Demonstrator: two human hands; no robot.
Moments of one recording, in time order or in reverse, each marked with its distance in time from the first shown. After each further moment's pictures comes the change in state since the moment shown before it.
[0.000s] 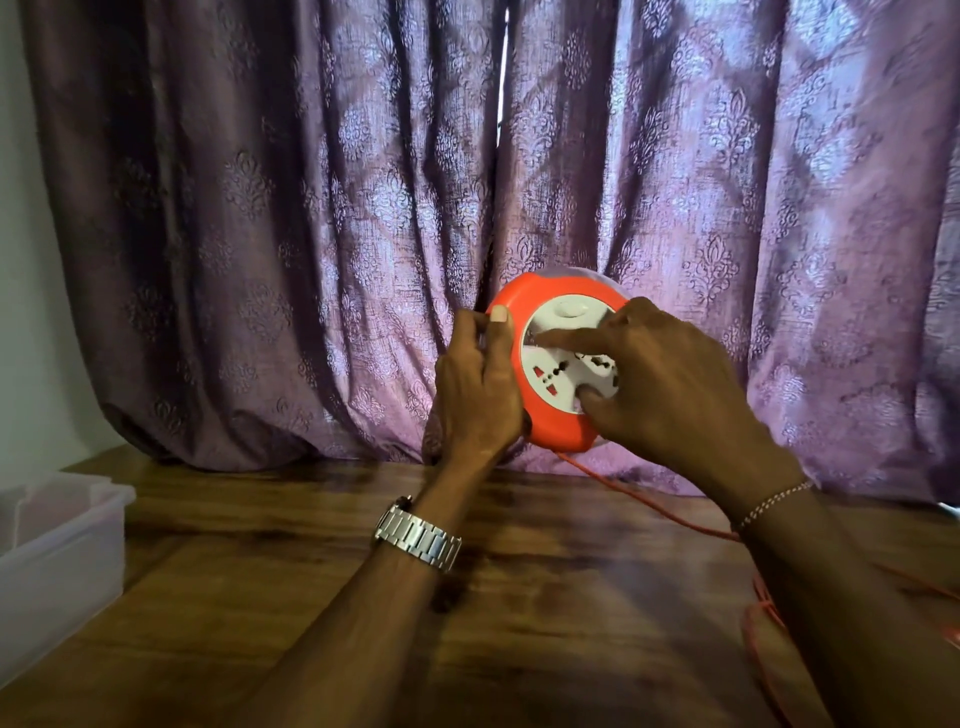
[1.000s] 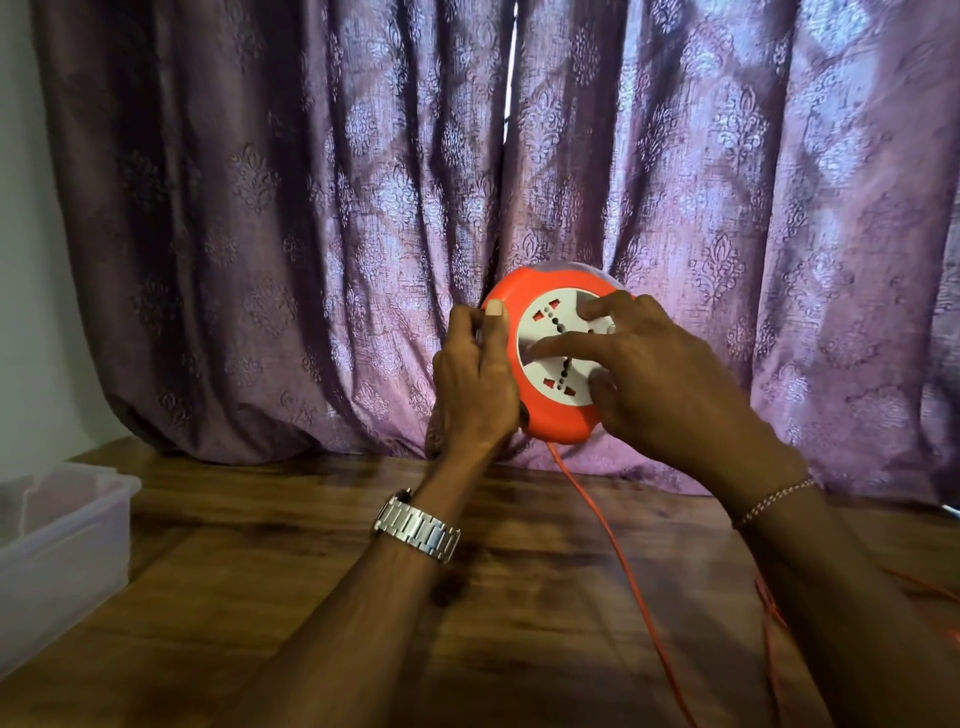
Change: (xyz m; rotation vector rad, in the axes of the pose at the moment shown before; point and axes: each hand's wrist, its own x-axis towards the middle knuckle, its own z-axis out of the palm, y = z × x) left_hand 0.003 -0.002 -0.003 -0.014 0.034 -0.038; right_hand 0.003 0.000 0.000 -0.021 -0.120 -0.087
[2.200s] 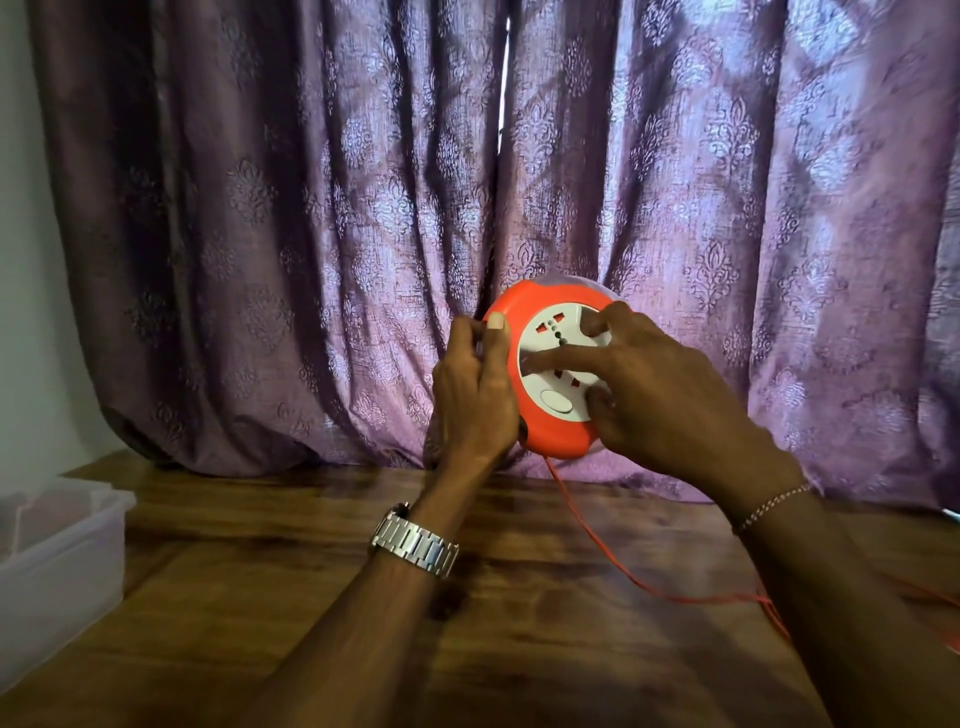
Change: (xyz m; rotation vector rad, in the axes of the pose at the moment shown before) left_hand -0.002 0.002 0.001 -0.025 -0.014 0.031; right_hand 0.000 0.007 0.007 0.037 -0.011 0.005
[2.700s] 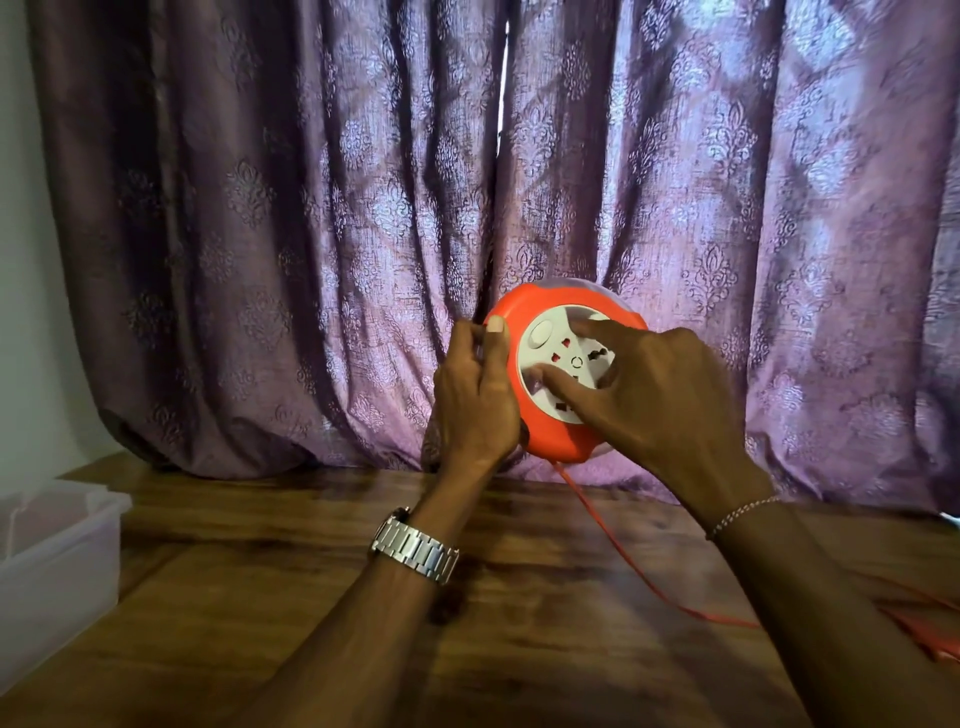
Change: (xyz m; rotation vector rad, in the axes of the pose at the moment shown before) left_hand -0.001 -0.002 0.004 -0.014 0.000 -0.028; right_hand 0.004 -0.005 0.017 0.052 0.388 0.226
